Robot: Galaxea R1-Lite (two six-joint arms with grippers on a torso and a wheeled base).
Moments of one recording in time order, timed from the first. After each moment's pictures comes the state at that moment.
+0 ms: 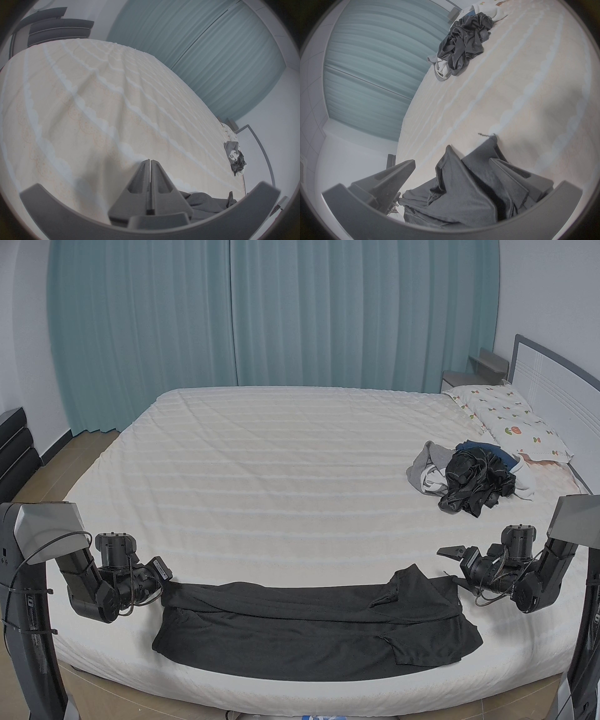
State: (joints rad) left arm 0.03 2.35 -0.69 -1.06 -0.17 -0.66; right arm -0.02 2.32 -0.65 -1.15 0.39 0.86
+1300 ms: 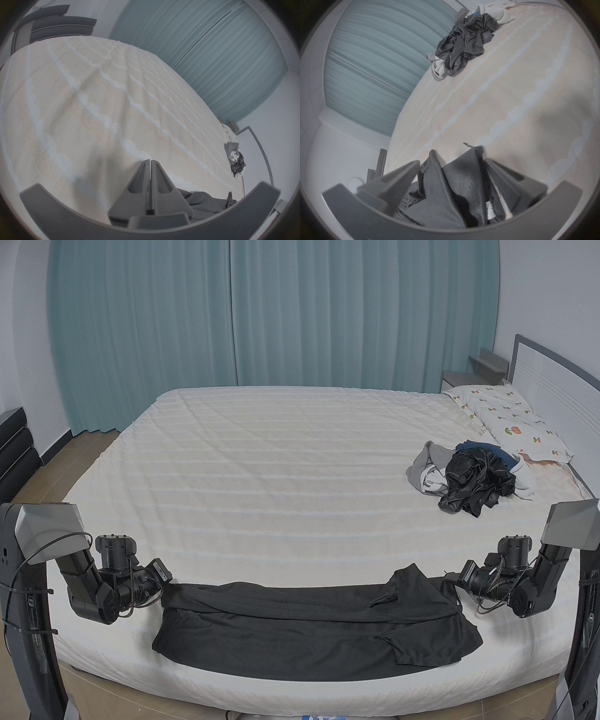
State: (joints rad) left arm 0.04 2.35 -0.68 -1.06 -0.17 -0.67; right arm -0.04 2.39 -0.64 -1.14 0.36 0.69
